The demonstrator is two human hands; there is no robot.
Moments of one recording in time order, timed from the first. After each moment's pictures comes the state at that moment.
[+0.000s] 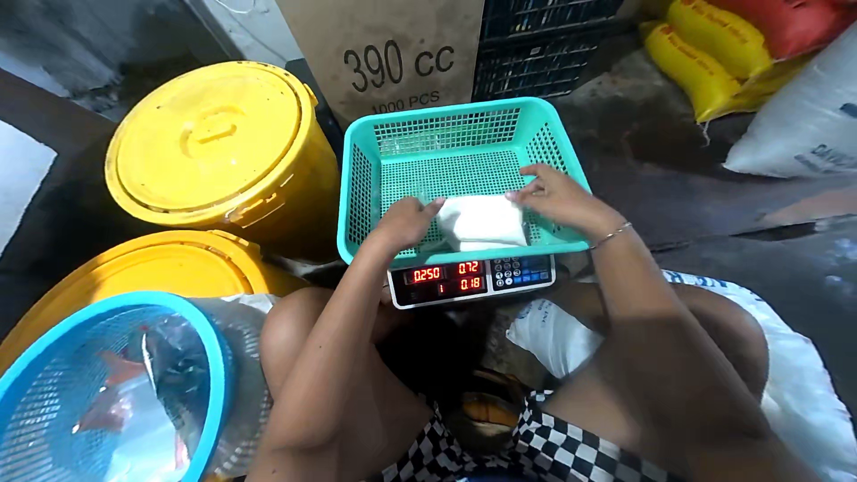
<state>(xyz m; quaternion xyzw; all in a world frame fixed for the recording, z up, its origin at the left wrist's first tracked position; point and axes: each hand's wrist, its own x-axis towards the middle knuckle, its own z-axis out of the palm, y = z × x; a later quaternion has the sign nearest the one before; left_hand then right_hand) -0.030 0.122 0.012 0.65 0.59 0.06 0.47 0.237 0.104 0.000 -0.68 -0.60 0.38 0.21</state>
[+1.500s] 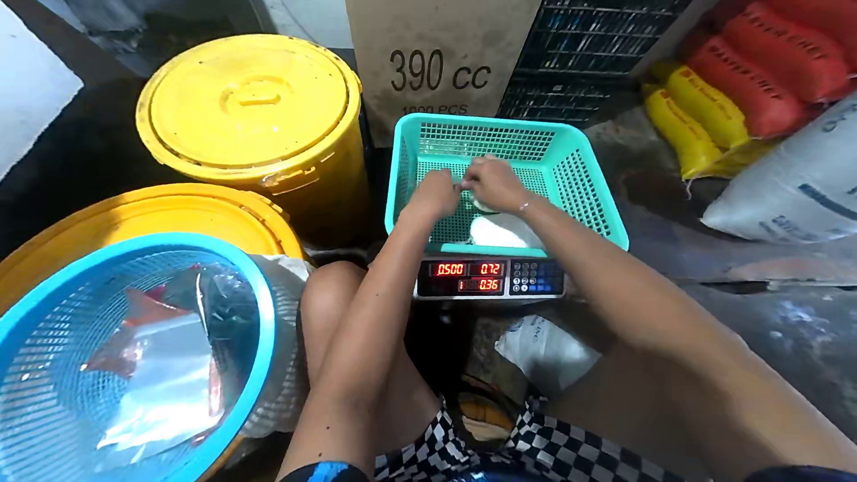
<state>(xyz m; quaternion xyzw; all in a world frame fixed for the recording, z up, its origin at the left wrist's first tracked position) -0.056 0.151 0.001 0.71 0.58 0.12 0.38 0.115 0.182 -0.024 -0.50 -0.85 0.14 0.10</state>
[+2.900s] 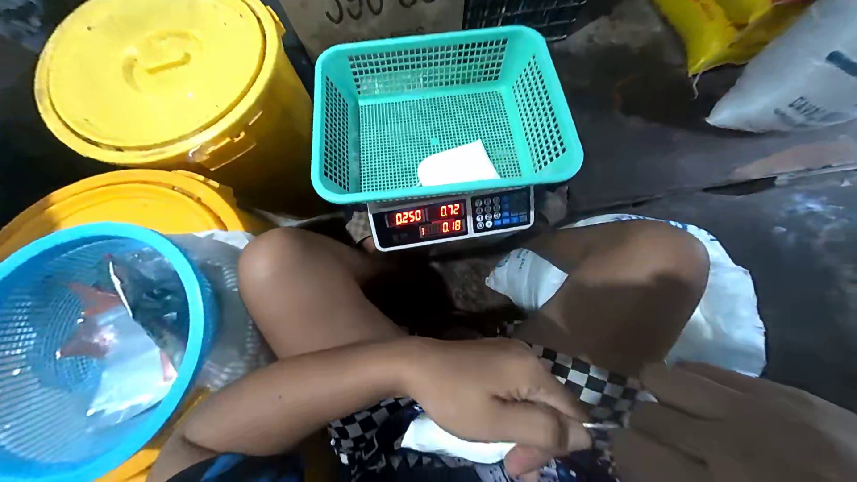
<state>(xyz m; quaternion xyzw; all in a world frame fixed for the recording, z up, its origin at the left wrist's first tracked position) 0.002 -0.079 0.043 0.67 -0.10 0.11 0.73 0.208 -0.152 0.165 -0.35 -0.90 0.26 -0.04</state>
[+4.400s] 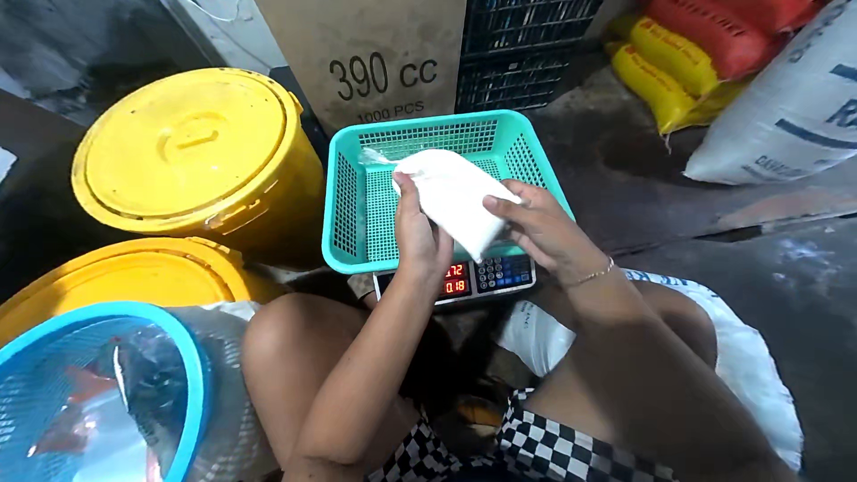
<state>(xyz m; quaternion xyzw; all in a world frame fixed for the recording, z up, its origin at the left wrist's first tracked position) 0.035 0.065 0.031 0.19 0.28 0.63 0.70 0.186 0.045 0.046 -0.51 -0.46 0.58 0.44</state>
